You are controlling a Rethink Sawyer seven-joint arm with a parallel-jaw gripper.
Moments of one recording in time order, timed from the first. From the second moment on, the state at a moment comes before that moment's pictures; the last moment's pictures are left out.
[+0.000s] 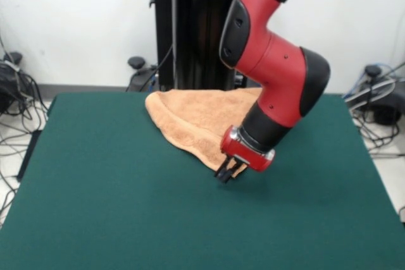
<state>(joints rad) 0.36 0.14 -0.55 1.39 0.49 0.11 1.86</state>
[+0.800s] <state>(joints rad) 0.31 0.08 -0.49 1.39 0.34 0.06 1.86</state>
